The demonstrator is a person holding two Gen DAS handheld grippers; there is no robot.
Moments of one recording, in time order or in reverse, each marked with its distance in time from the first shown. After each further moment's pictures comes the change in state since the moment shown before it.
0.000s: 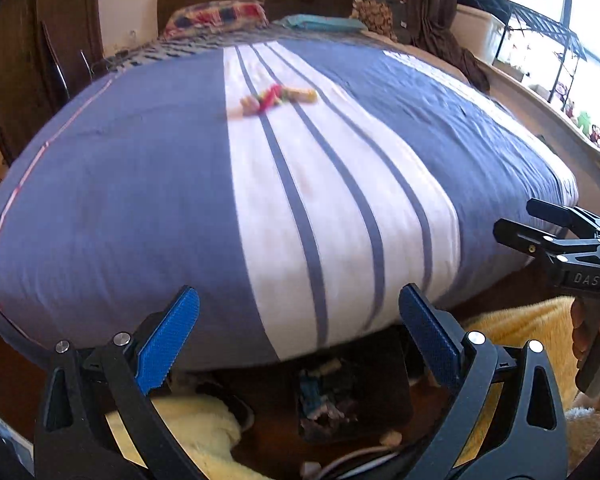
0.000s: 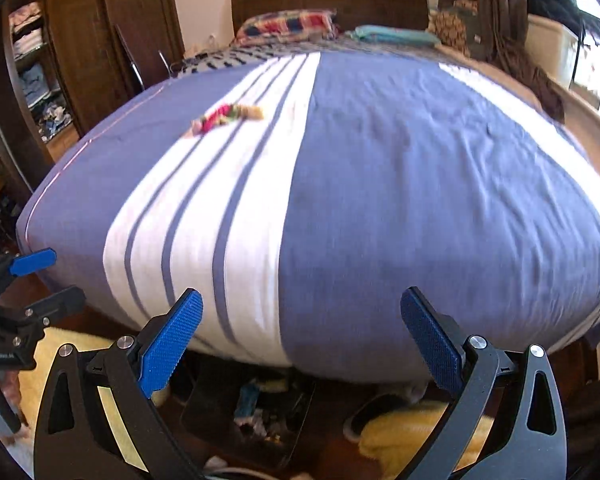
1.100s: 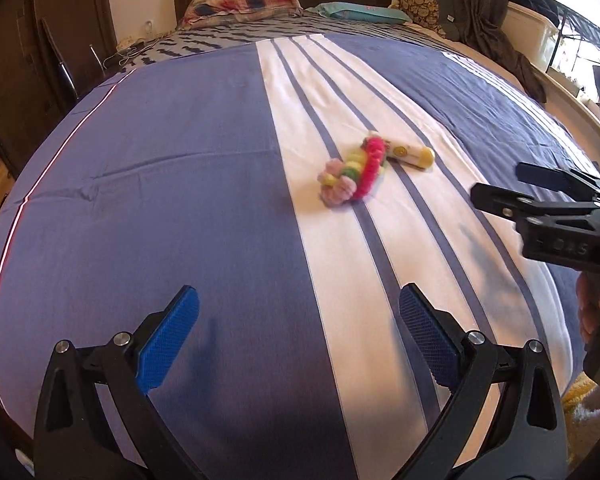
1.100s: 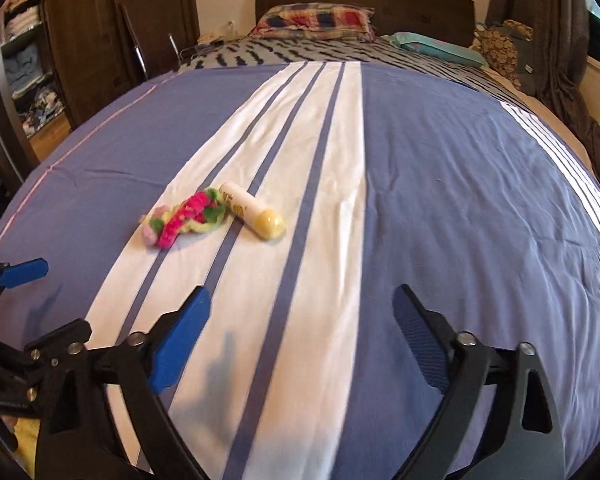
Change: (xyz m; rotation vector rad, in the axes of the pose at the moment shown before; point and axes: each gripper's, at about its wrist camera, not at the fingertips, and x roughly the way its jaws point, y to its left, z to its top) left arm 0.127 0.075 0.133 -0.025 0.068 0.098; right arm 0.164 0.042 0.169 -0.127 0.056 0.023
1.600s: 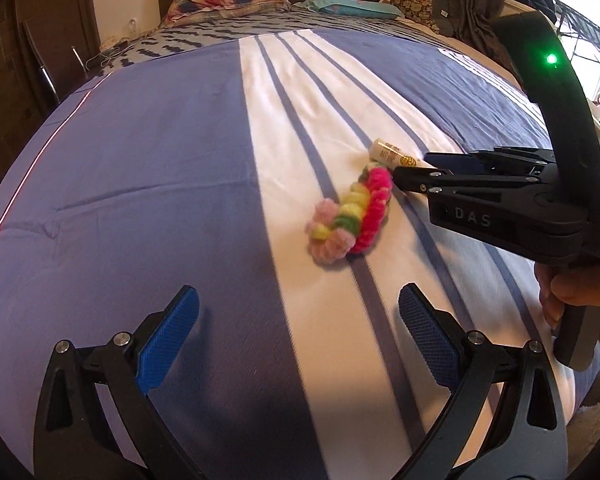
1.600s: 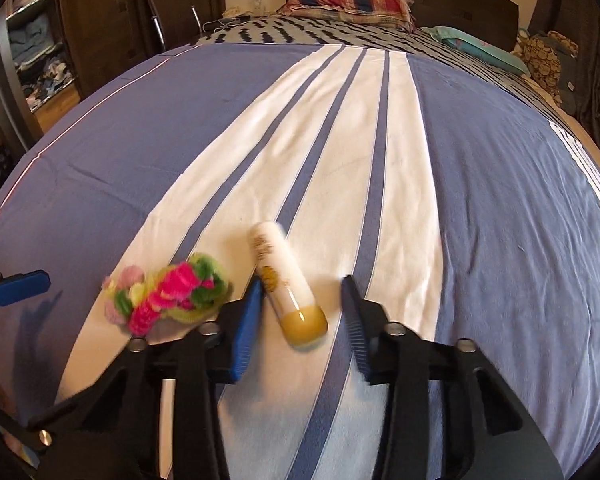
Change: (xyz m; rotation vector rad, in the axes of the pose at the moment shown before) left arm 0.041 -0.008 0.038 0.023 0.015 -0.045; right arm 0.063 0.020 0.045 -0.084 0.055 0.046
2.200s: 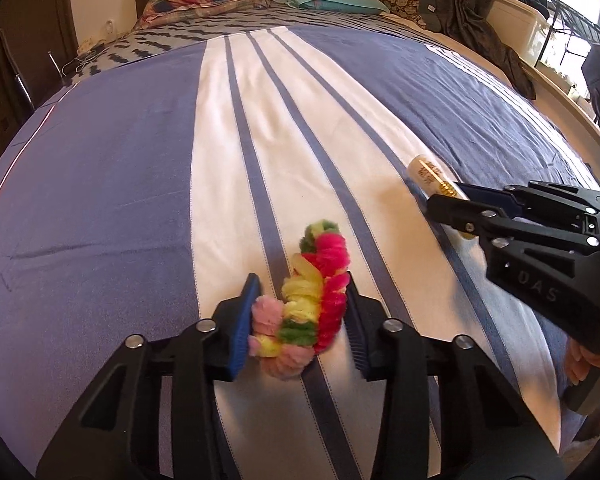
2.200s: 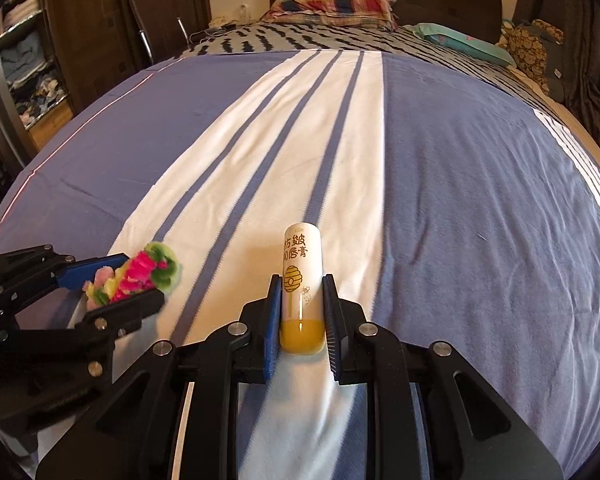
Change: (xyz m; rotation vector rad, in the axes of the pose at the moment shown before) left arm 0.038 -0.025 0.037 0.025 0.015 -0.049; right arm -0.015 -0.038 -0.005 0.054 -0.020 -0.003
